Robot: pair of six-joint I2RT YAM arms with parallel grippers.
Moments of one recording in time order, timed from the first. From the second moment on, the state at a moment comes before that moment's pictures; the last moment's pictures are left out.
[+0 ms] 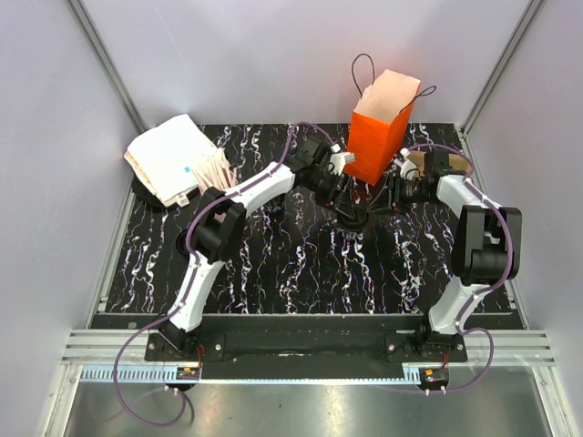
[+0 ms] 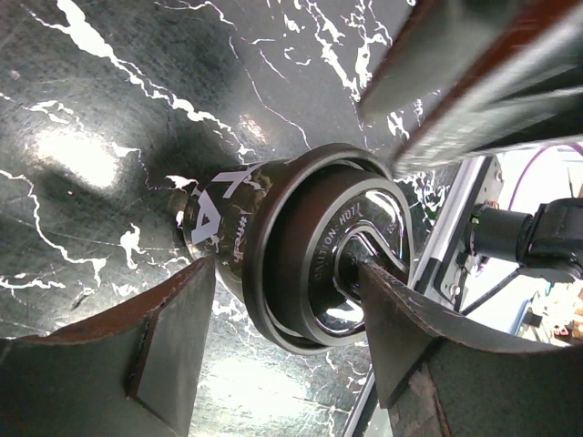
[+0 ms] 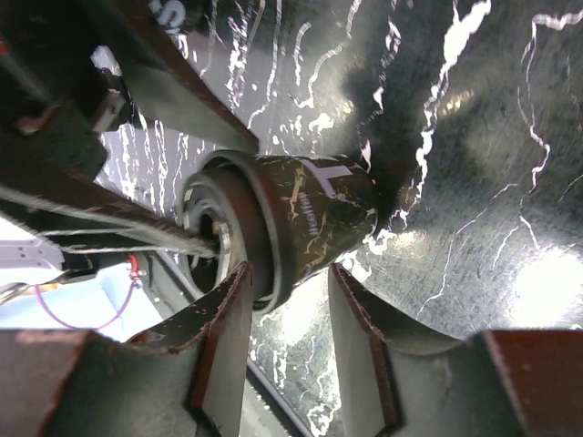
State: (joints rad) left arm -0.65 2.32 1.98 -0.59 0.75 -0.24; right arm -0.07 1.77 1.21 -0.59 -0.88 0.05
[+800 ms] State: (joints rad) left arm -0.65 2.33 2.01 -0.62 0.77 -0.19; right arm -0.07 1.84 1.20 -0.53 -0.95 0.15
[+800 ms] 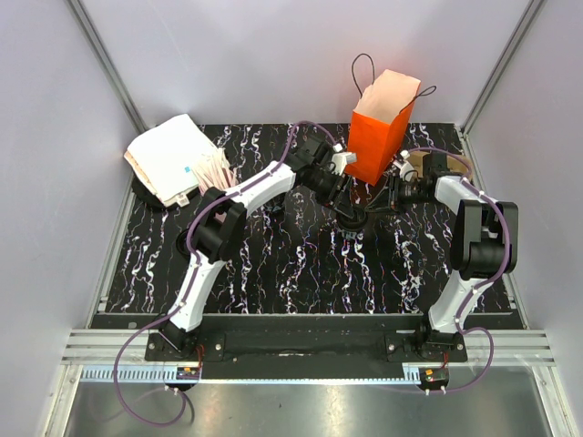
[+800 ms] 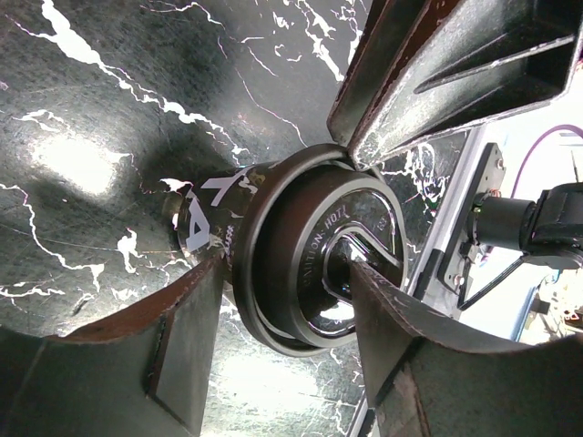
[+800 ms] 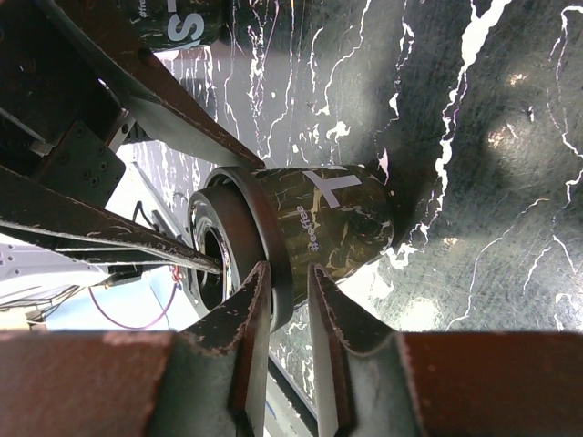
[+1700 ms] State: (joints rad) left arm -0.66 2.32 2.00 -0.65 0.74 -0.15; right arm -0.05 1.84 1.18 -0.49 -0.95 0.15
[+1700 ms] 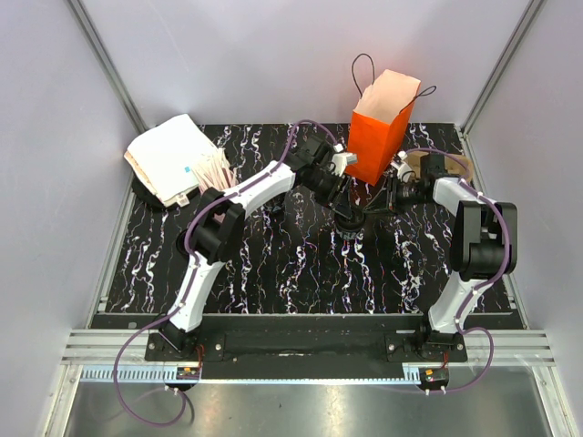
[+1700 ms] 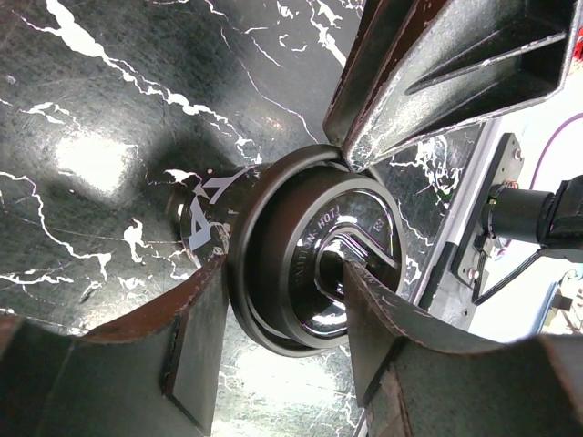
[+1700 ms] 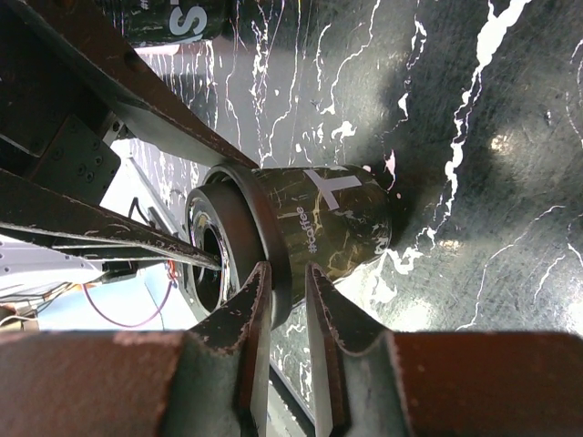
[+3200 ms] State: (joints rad) left arm -0.67 2.28 1.95 -0.63 0.72 -0.11; right arm -0.12 1.98 1.19 -0.72 -1.23 -0.11
